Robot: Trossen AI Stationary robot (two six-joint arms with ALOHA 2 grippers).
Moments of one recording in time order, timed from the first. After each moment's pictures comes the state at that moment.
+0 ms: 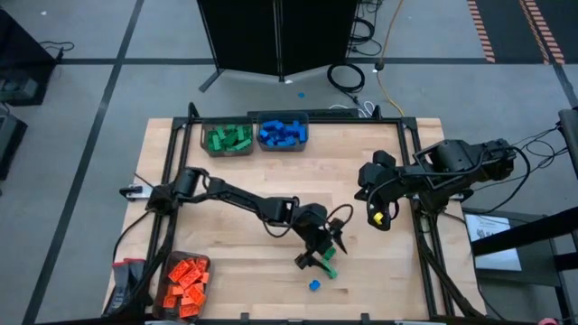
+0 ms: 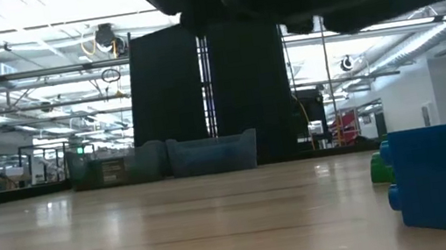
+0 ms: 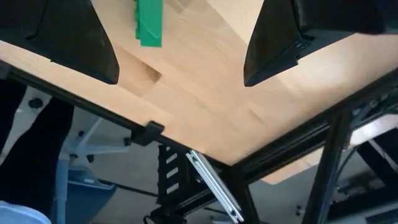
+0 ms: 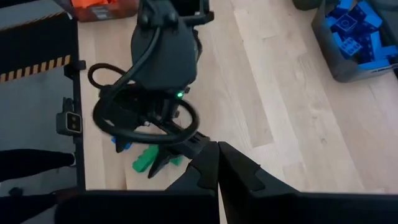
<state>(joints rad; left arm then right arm) -0.18 2.20 1.58 0.16 0.52 0.43 0.34 1.41 1.85 -1.41 0.23 0.55</state>
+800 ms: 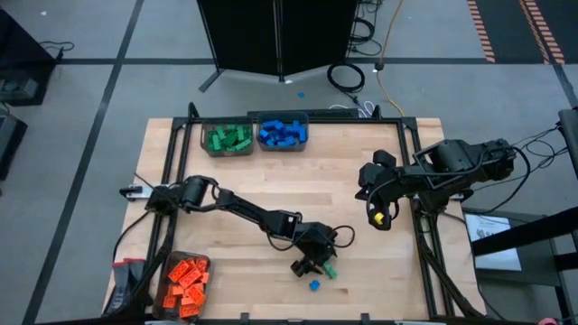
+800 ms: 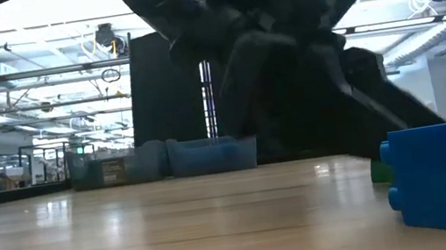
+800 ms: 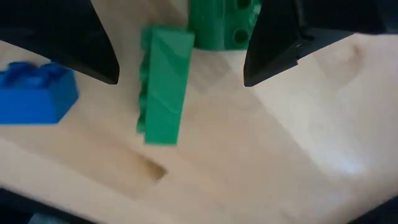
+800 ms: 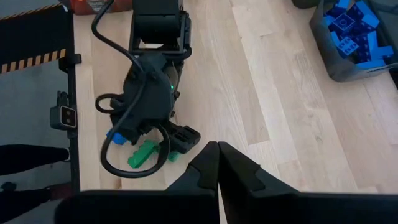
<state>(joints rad) -0.24 2.31 1.57 0.05 0.32 0.48 0.34 1.41 1.85 -1.42 0.23 0.53</state>
